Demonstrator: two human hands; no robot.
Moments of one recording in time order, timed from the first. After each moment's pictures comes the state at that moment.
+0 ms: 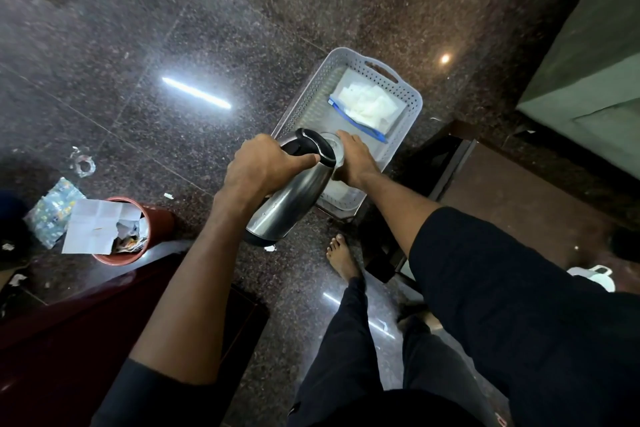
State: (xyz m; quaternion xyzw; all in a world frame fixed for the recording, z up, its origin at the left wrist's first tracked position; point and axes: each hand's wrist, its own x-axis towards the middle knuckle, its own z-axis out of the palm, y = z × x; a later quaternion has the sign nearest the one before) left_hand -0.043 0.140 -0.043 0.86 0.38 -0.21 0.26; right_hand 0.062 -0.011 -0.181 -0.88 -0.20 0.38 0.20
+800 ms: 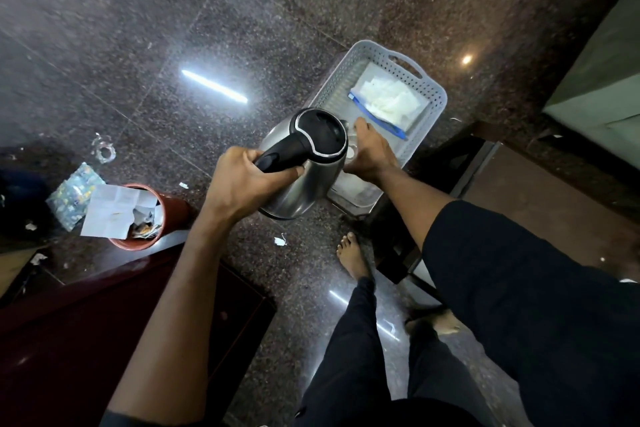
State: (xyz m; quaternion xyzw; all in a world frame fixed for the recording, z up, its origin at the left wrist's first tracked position) left_hand -0.120 0.164 -0.047 0.79 0.39 -0.06 0.46; right_hand 0.063 -0.006 -0.189 -0.89 -0.27 0.31 0.19
